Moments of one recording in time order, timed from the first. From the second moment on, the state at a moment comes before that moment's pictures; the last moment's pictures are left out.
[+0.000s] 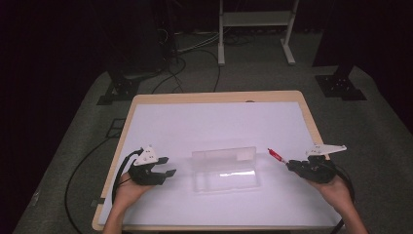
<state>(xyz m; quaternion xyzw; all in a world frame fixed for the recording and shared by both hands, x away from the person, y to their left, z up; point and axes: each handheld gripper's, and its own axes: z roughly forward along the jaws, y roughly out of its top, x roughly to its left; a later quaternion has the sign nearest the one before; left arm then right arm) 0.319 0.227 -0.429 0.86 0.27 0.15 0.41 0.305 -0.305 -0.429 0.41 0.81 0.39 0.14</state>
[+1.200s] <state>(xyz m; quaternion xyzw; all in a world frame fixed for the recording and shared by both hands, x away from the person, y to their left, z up) 0.321 0.241 -0.434 0.84 0.30 0.17 0.41 0.295 -0.253 -0.369 0.31 0.84 0.42 0.13</state>
